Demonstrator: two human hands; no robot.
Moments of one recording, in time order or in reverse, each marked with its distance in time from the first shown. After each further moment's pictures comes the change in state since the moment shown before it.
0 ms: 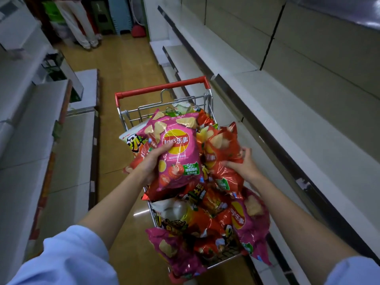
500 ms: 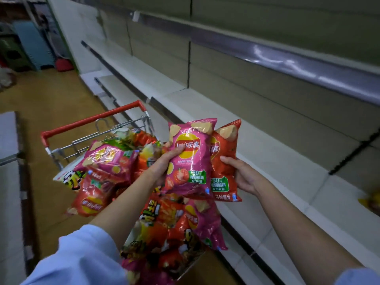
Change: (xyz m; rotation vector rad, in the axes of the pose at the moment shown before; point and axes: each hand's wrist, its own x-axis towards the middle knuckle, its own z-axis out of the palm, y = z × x) left_hand 0.007 -0.001 0.167 0.155 -0.423 -0.118; right_hand -0.101 0.008 -0.125 0.585 -0.035 0.063
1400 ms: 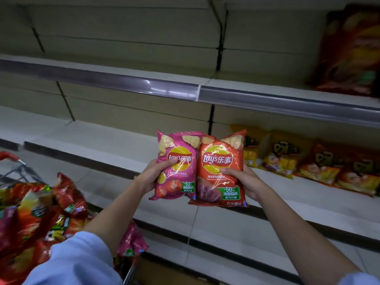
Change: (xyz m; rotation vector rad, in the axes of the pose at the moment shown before) left_hand 0.001 -0.064 0.238 0.375 -0.414 -0.011; right_hand -0.283 0.033 -0.156 0.035 0.721 -0.206
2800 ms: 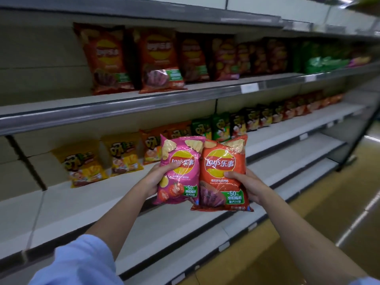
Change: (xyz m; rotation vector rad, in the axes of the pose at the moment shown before) left_hand -0.019 -0.054 0.421 0.224 -0.732 -0.097; right_hand -0.322 0.084 -0.289 0.260 0.739 -0.085
